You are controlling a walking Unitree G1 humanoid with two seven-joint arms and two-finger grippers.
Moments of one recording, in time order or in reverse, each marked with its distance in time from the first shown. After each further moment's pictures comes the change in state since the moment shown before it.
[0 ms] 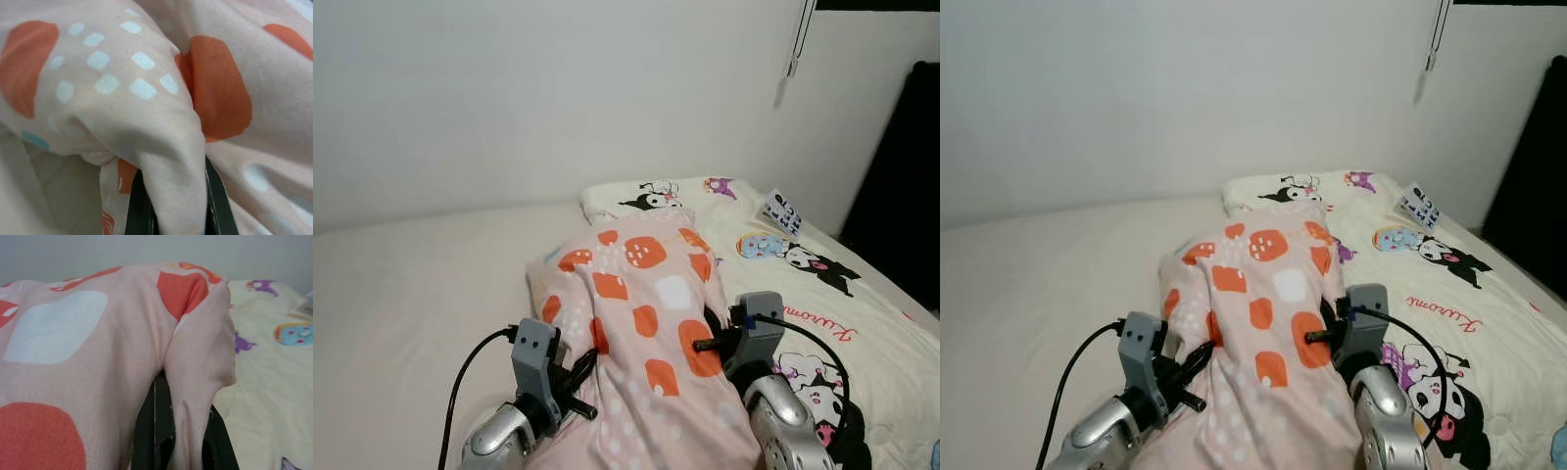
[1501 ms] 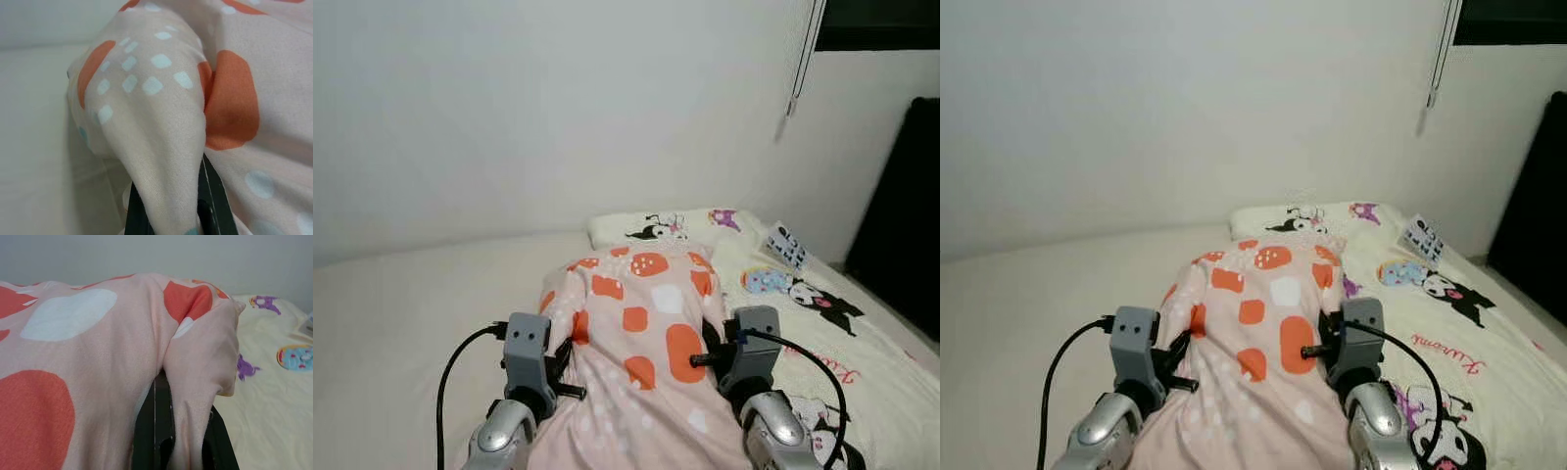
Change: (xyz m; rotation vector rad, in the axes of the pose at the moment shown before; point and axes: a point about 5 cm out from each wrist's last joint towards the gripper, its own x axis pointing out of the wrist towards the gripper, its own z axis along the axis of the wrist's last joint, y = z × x) left arm 0.001 0.012 0.003 0.074 -0.008 0.225; right arm -0.011 0.007 -0.009 0.010 0.051 -0.009
